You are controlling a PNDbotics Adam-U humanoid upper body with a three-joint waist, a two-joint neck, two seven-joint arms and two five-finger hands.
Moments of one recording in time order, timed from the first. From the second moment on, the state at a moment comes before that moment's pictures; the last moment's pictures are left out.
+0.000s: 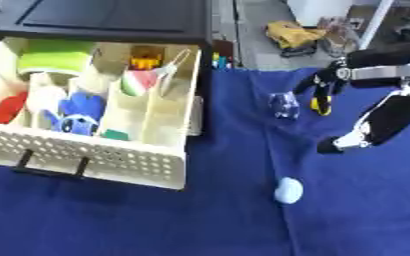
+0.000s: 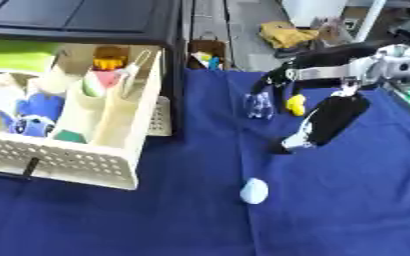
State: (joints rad) left arm -0.65 0.33 0.11 -1.99 0.06 -0.61 0.48; right arm -0.79 -1.00 0.36 -1.87 0.32 0.23 0.90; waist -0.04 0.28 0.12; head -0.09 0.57
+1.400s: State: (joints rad) left arm -0.66 0.33 0.11 -1.99 0.06 -0.61 0.47; right arm -0.75 -0.95 0.46 -1.85 0.27 0.27 0.90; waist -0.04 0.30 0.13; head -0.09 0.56
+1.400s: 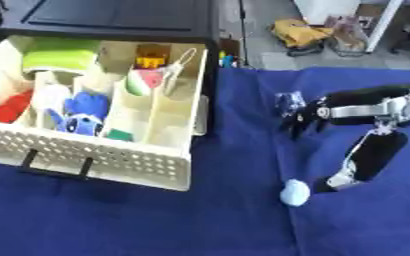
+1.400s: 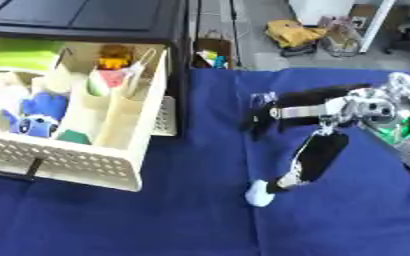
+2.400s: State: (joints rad) left arm -0.66 0.32 0.11 -1.99 0.06 -0.61 0.48; right arm -0.69 -0.85 0.42 -1.82 0.34 0.28 0.90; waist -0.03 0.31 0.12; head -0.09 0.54
